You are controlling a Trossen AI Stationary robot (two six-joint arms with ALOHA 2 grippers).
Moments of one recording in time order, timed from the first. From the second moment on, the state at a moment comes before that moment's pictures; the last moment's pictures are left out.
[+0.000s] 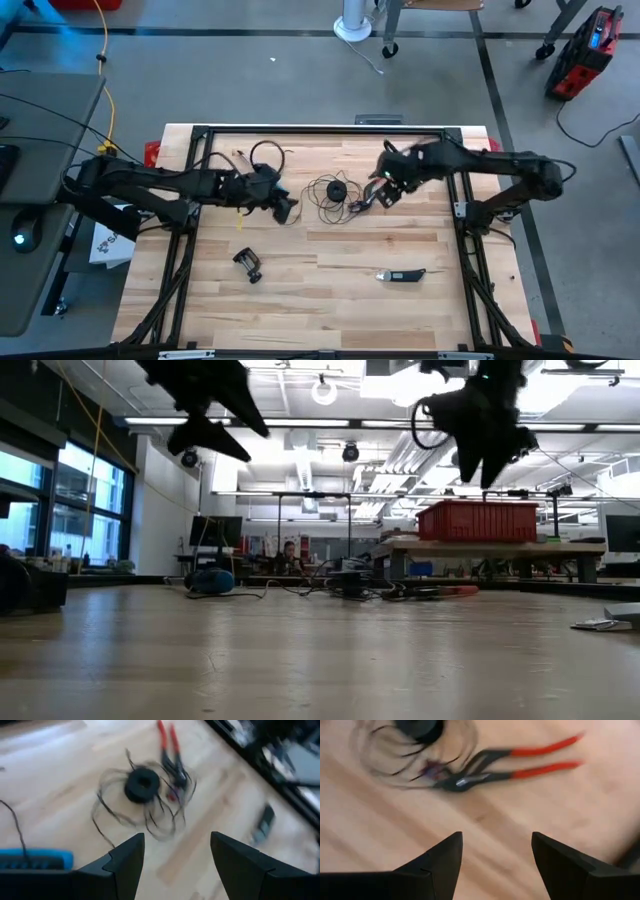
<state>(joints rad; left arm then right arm) -0.02 1.23 0.92 -0.38 -0.31 -0.78 -0.17 1.37 1.20 -1.17 0.11 0.75</state>
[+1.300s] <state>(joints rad) 0.34 1.86 1.04 0.00 0.14 -1.18 0.04 1.00 0.83 -0.80 0.06 1.06</state>
